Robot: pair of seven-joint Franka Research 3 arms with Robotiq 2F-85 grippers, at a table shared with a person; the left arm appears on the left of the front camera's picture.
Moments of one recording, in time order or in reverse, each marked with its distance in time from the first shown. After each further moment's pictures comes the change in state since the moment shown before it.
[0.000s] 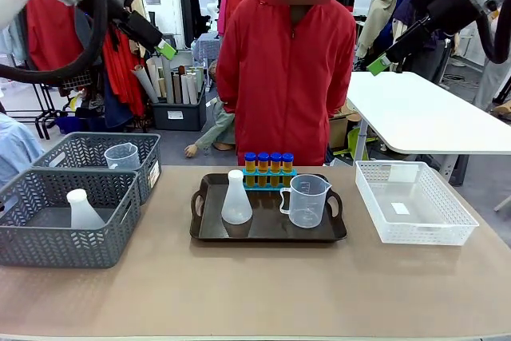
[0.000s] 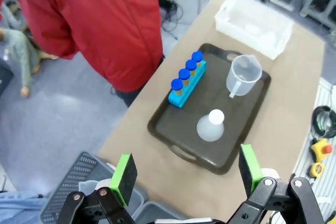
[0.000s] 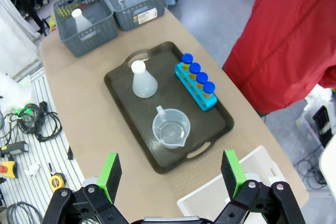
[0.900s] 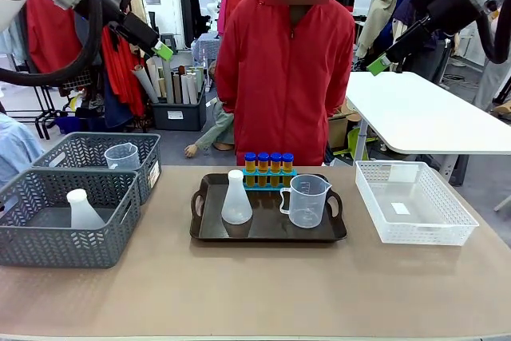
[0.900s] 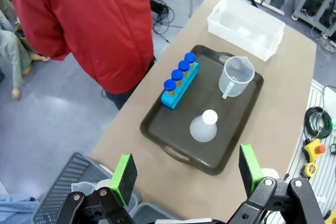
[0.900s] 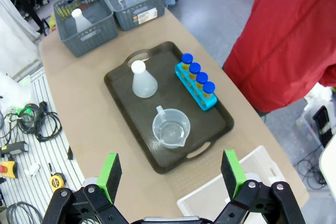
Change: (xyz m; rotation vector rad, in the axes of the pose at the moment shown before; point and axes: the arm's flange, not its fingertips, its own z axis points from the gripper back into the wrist) left arm -0.006 0.005 -0.001 -0.037 -0.006 0.012; right arm 0.000 0.000 0.000 0.000 0.000 0.000
